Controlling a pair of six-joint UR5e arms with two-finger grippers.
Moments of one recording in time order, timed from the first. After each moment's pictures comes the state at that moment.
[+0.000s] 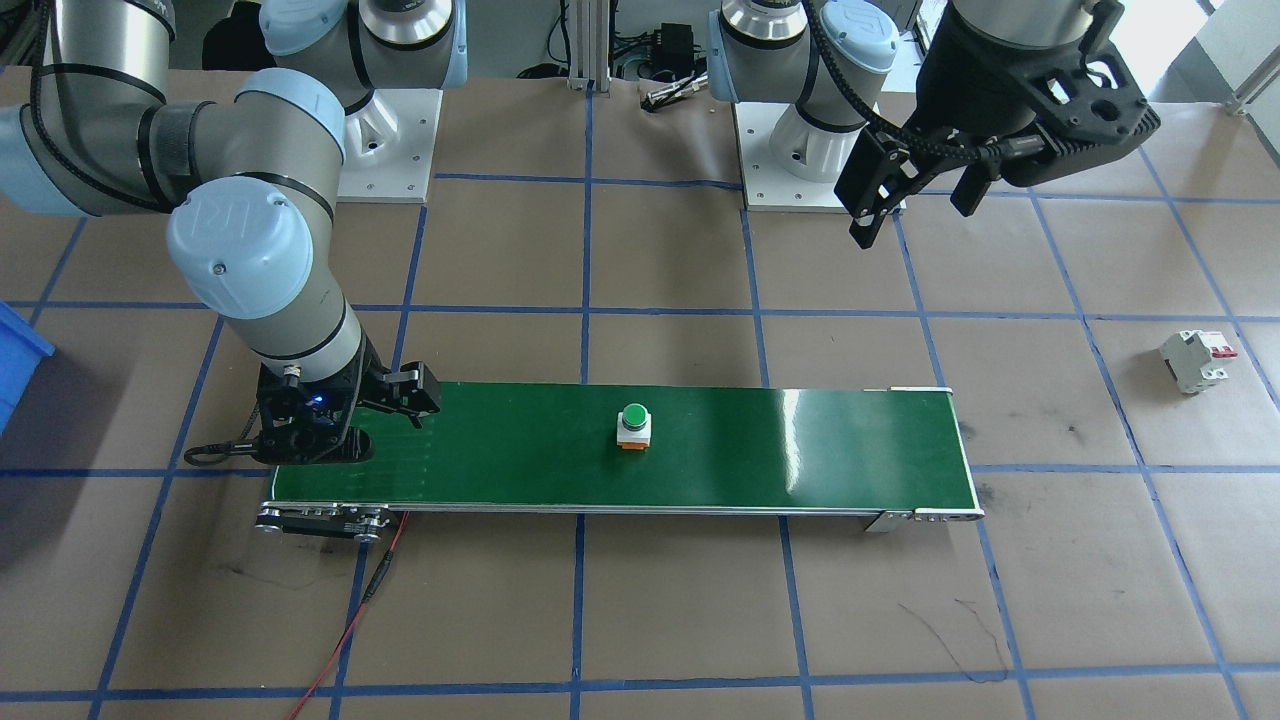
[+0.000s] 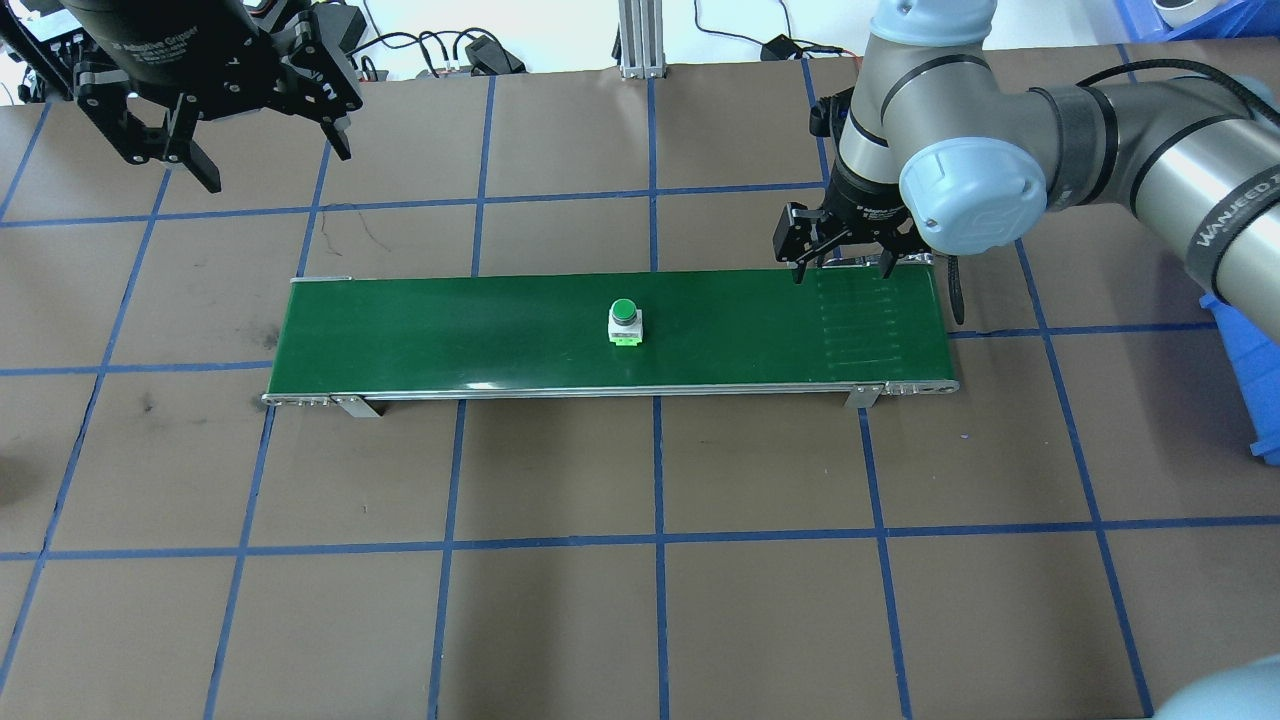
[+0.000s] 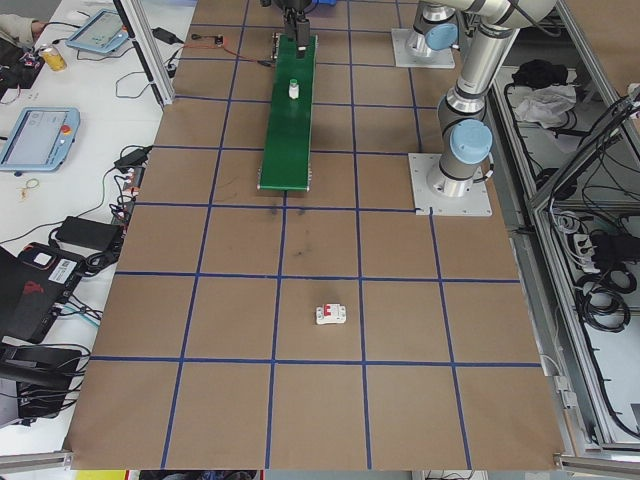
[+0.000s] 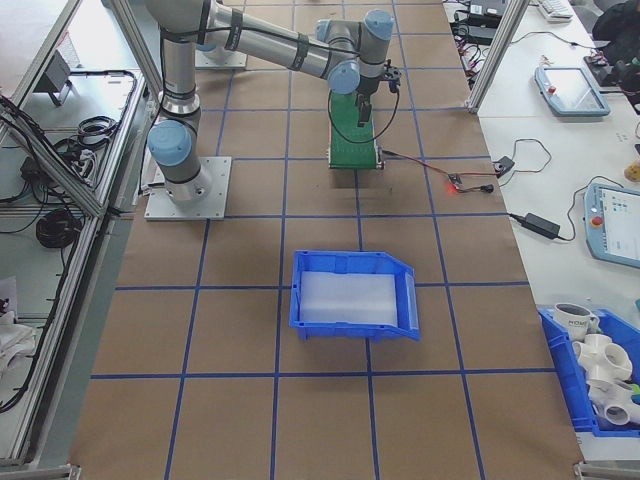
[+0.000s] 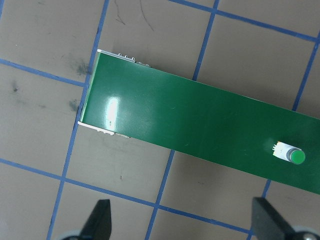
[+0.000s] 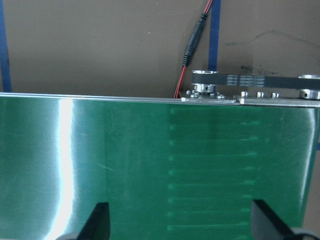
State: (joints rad) left arm -1.57 -1.60 -1.34 -1.73 1.62 -0.30; right arm 1.63 -1.29 1.68 -1.91 -1.56 0.03
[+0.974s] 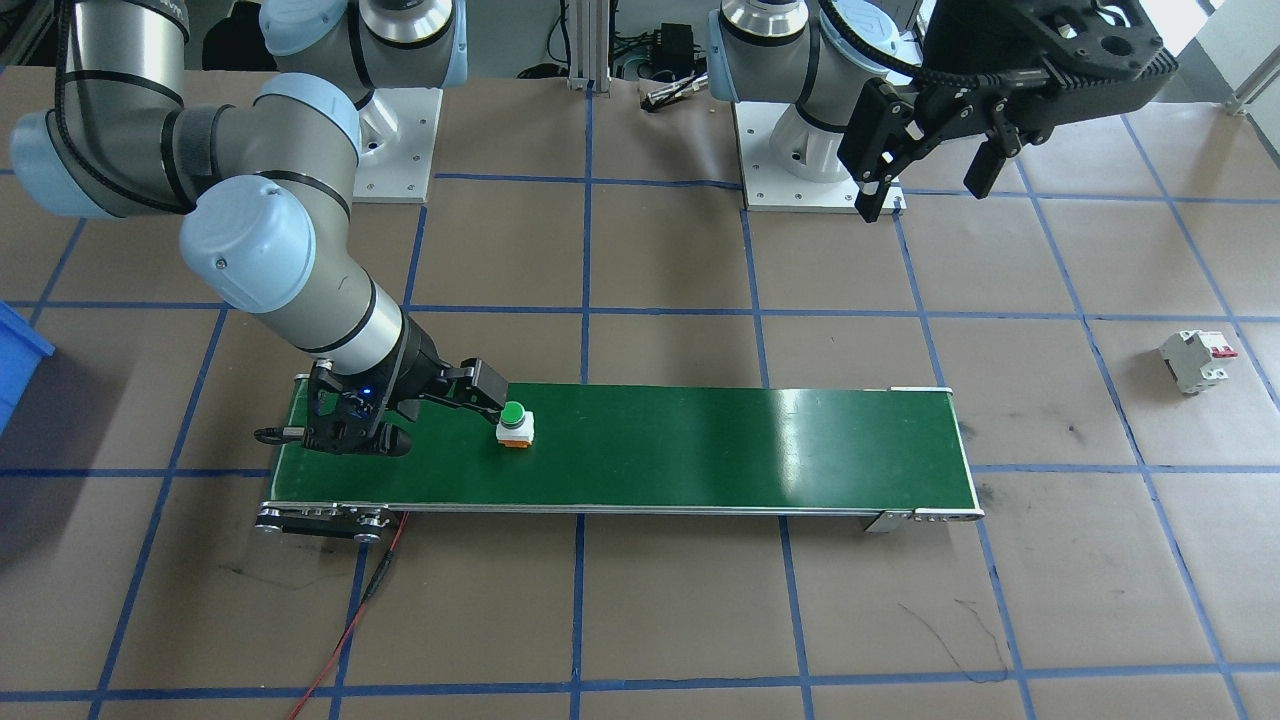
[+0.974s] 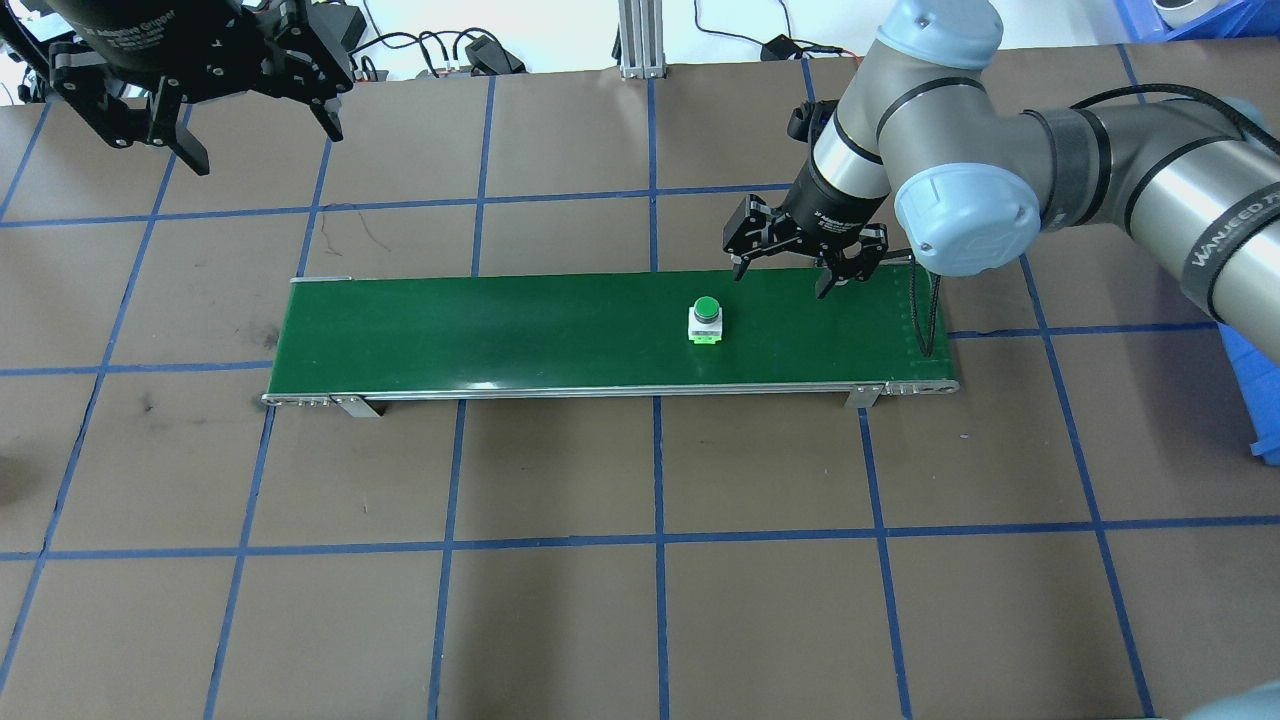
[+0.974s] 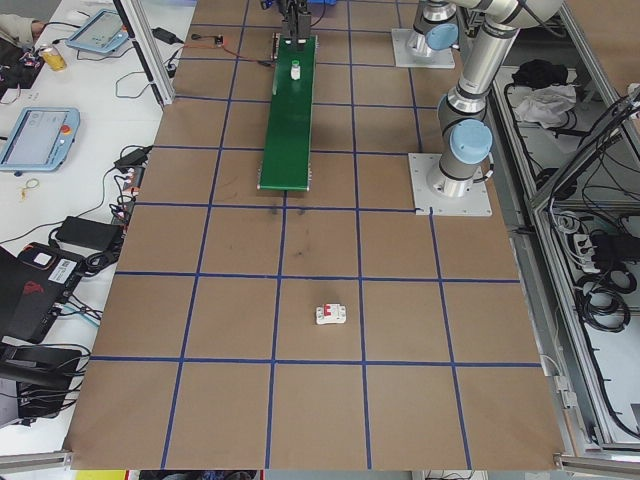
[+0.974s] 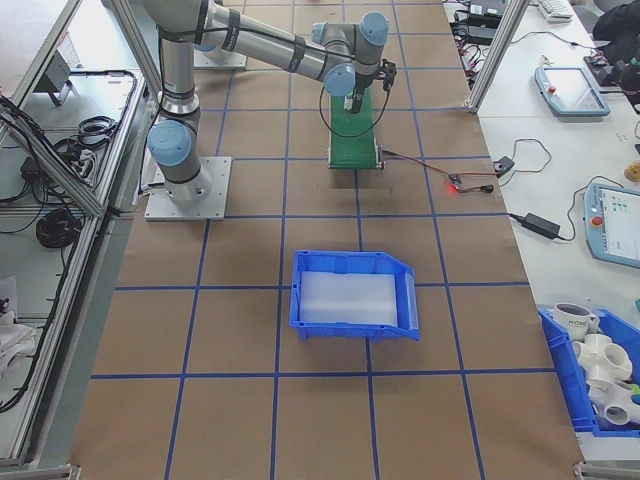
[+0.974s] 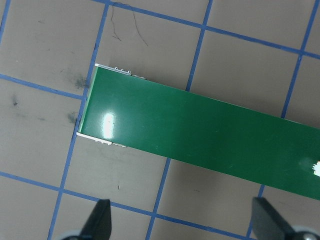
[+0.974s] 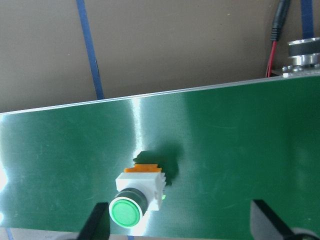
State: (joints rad) left arm -1.58 -1.57 -1.34 -1.69 1.62 -0.28; right arm 1.64 -1.29 1.72 -1.98 -1.30 0.22
